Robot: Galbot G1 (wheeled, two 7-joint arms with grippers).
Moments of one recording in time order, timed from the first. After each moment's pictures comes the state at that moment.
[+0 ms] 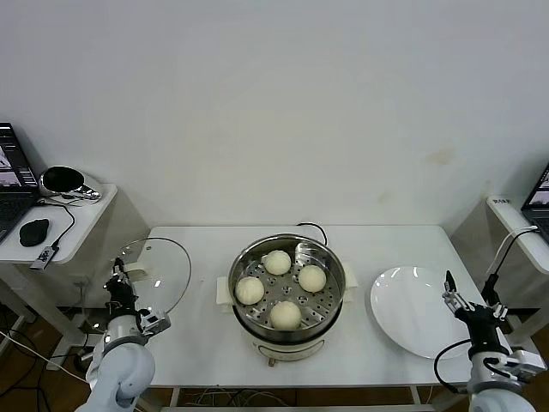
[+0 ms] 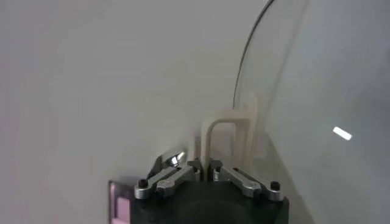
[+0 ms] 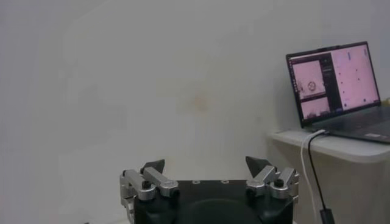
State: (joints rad) left arm 1.23 -1.19 -0.47 -1.83 1.10 0.60 -0.02; right arm -1.51 1.32 0.88 2.00 0.57 -0.02 0.04
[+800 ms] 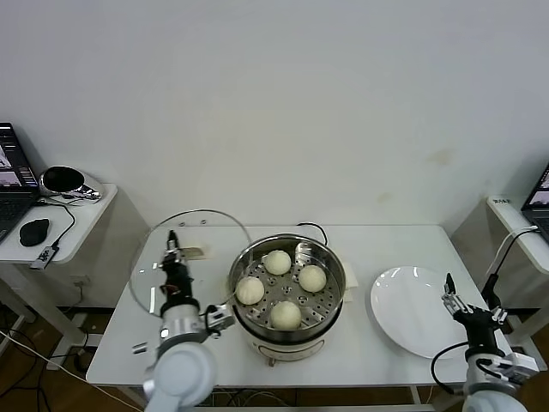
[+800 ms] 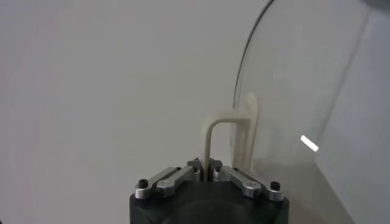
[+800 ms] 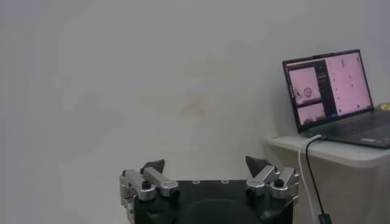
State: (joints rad) left arm 1.16 -1.33 -0.16 -2.10 1.50 0.74 0.24; right arm -1.49 1.39 0.89 1.98 0.50 -0.02 0.04
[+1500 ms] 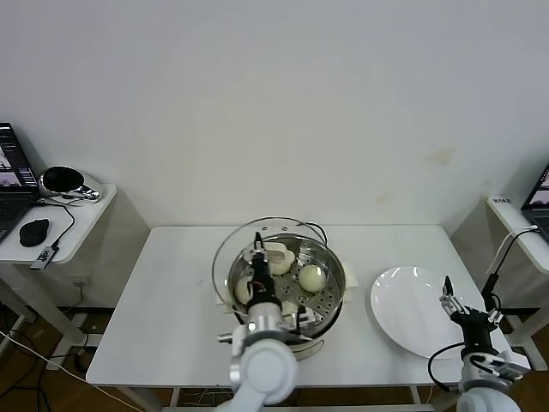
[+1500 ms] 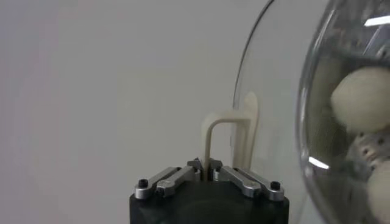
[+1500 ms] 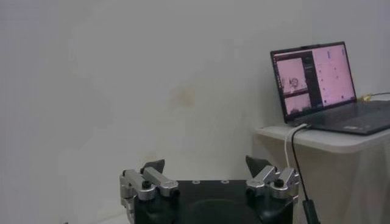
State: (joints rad) left arm 1.05 -1.54 0.11 -1.92 1.67 0.74 0.33; right arm -1.45 1.41 0.88 1.92 0.47 -0.01 0.04
